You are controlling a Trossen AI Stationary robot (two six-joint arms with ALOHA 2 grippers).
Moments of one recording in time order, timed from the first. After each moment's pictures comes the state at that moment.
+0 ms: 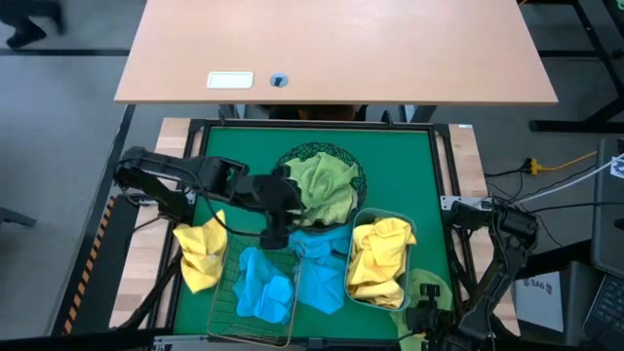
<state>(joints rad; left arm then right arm) -0.24 1.59 1.77 -0.94 -0.22 -0.18 1.20 1.90 1.21 -0.86 0.20 1.25</state>
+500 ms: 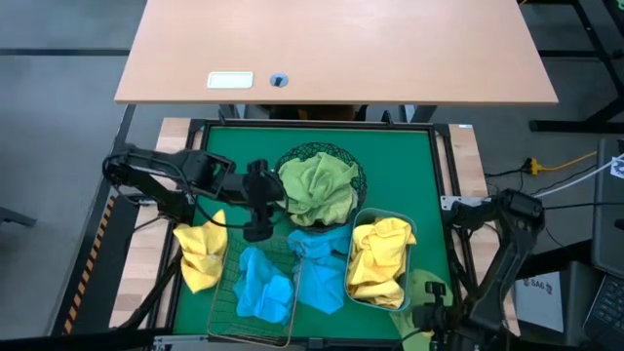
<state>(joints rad) -0.24 1.50 1.74 -1.18 -0.27 -0.31 1.20 1.75 1.21 -0.87 0.19 1.25</state>
